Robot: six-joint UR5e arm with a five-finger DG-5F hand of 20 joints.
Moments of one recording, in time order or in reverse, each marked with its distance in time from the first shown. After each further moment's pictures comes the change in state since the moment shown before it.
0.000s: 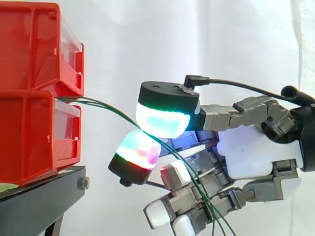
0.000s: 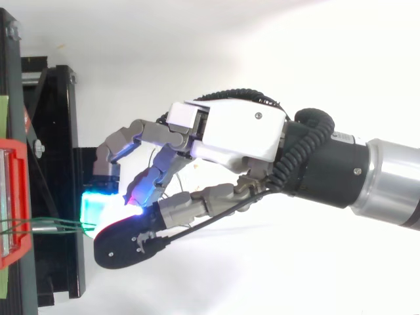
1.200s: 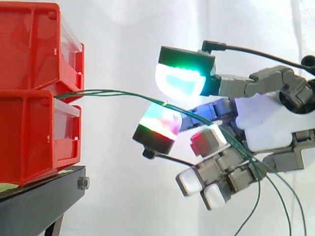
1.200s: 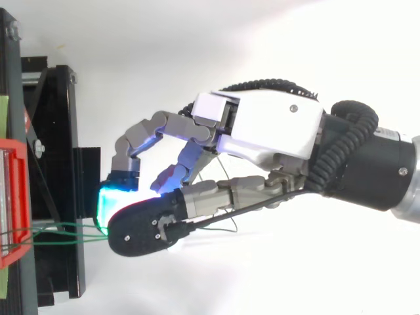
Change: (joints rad) arm 0.008 0.070 -0.033 -0.068 0.024 -0.017
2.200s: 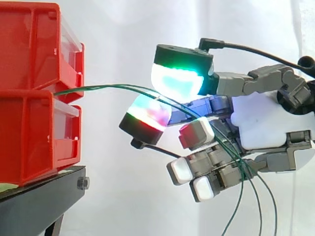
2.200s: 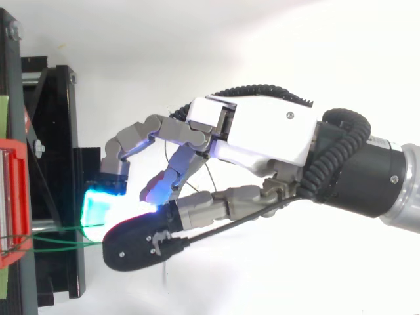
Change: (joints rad) arm 0.009 -0.001 -0.032 0.112 0.023 -0.011
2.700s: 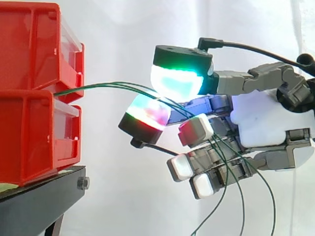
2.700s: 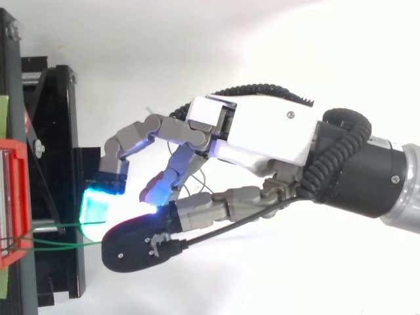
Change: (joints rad) arm 0.000 0.001 0.003 -0.001 0.002 0.002
